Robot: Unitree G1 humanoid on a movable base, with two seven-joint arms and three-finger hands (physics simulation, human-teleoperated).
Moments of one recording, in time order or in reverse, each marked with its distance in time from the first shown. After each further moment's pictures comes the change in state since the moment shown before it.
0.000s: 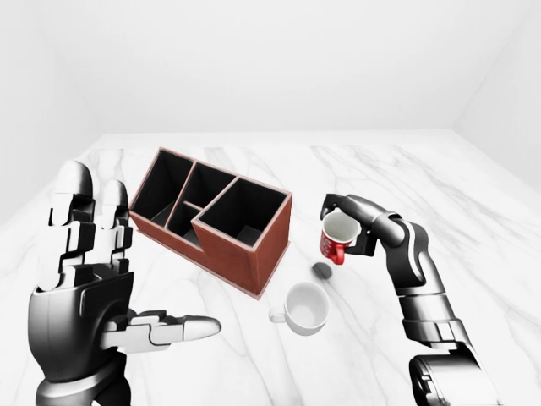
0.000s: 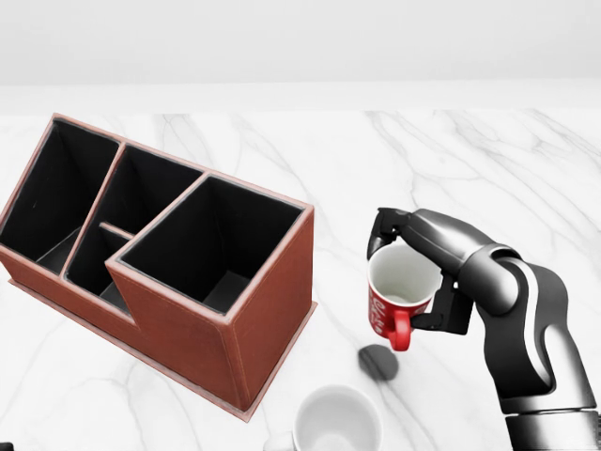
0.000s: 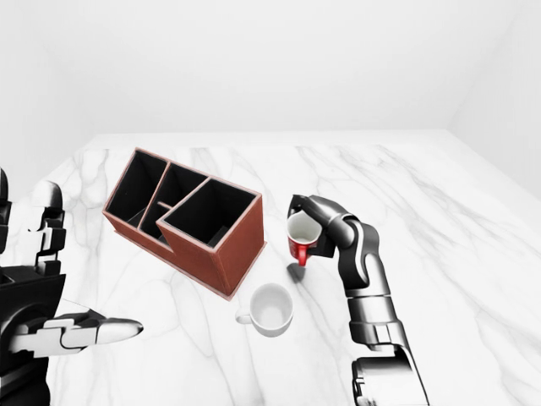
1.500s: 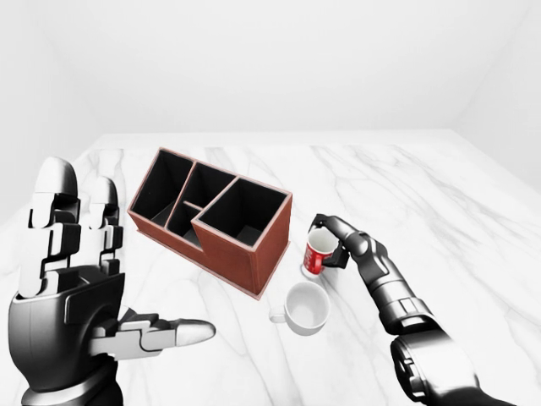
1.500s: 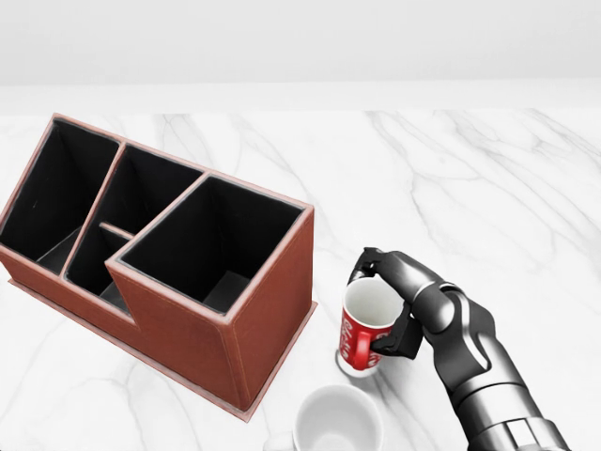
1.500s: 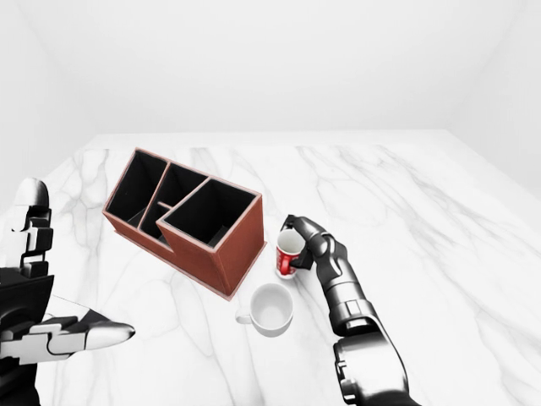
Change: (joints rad) left arm -0.007 -0.006 0.045 -0.025 -0.029 0.000 -0.023; right arm -0.144 0.075 0.094 0.619 0.143 0.000 -0.373
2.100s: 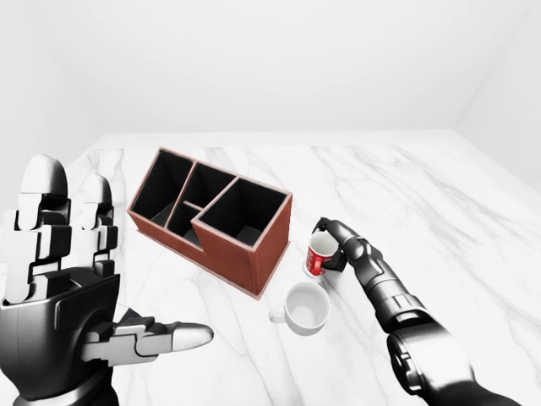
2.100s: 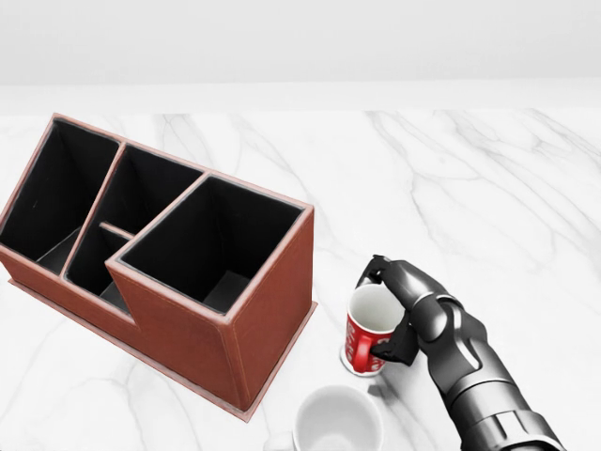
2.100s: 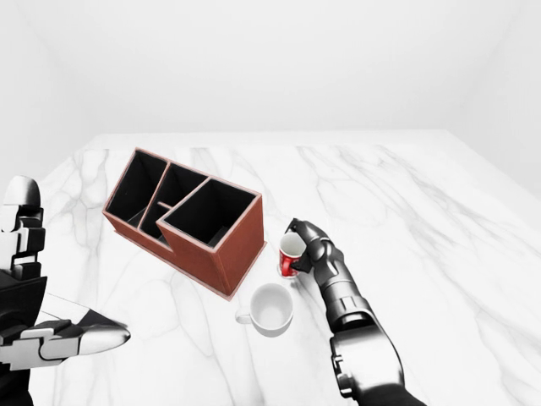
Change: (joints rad) left arm 0.003 0.000 0.018 -0.024 -0.021 0.000 -0.006; right arm -0.042 0.013 0.009 0.171 0.014 0.000 -0.155
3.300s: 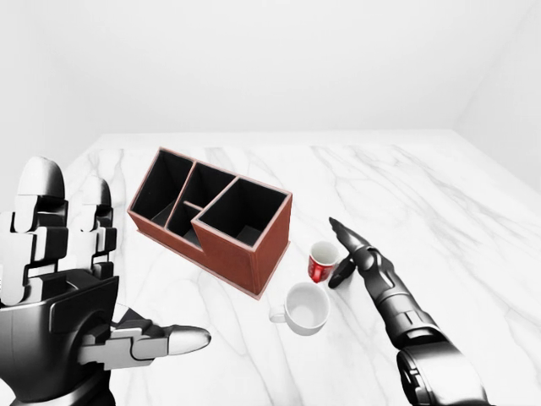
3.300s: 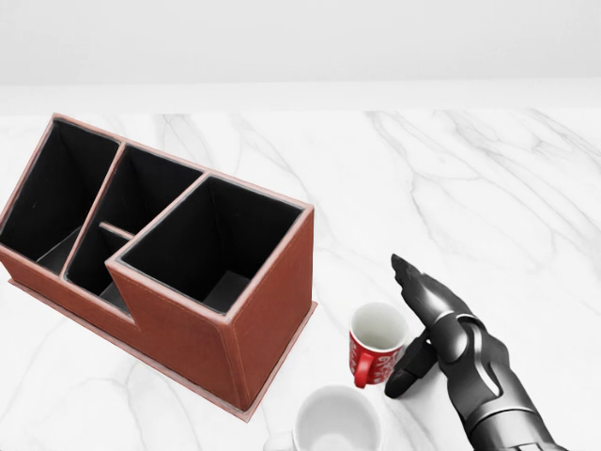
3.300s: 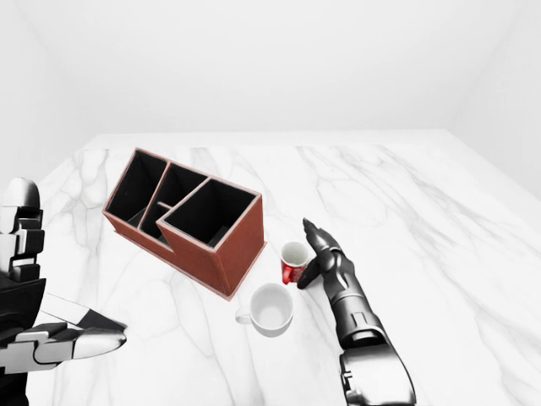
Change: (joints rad) left arm 0.025 0.042 -0.001 -0.001 -0.058 0.000 0.039; right arm 0.096 -0.030 -0.025 -0.085 -0.041 0.000 0.003
